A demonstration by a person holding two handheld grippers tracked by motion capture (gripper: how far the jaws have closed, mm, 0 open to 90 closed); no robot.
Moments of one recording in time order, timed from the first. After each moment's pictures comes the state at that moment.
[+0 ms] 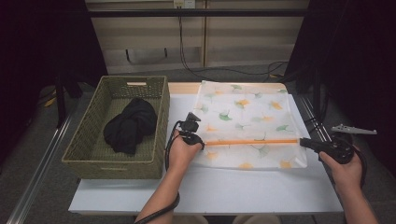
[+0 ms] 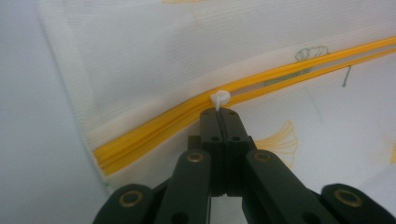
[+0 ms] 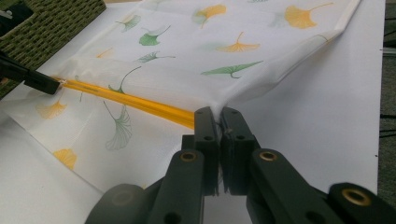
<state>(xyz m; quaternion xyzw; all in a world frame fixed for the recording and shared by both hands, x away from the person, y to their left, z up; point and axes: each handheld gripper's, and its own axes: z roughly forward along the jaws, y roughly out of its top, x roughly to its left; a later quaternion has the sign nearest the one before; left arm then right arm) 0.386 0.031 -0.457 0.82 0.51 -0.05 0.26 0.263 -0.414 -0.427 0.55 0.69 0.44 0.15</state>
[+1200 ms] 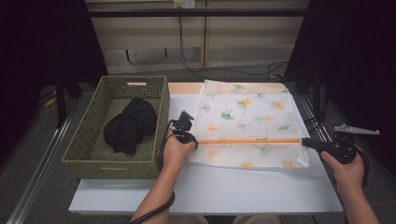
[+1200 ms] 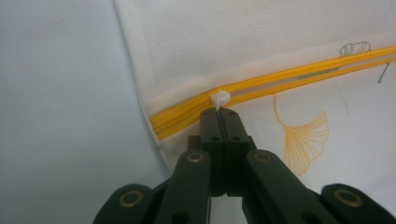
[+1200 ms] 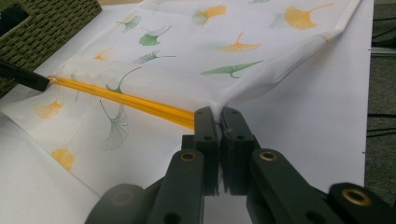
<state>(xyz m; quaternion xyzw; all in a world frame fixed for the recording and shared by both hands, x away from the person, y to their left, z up) 0.389 0.048 -0.454 0.80 0.53 -0.05 0.26 0.262 -0.419 -0.426 0.55 0.69 0.44 0.16</state>
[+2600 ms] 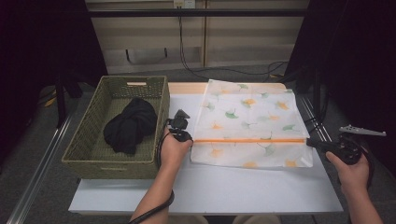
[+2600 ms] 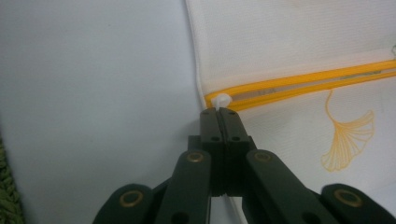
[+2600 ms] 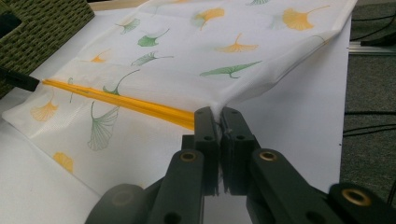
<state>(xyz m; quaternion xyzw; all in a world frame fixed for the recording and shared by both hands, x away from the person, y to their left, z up) 0.391 0.056 -0.450 0.79 0.56 -0.02 0.24 0.258 -0.431 -0.426 0.56 0.68 0.44 0.16</state>
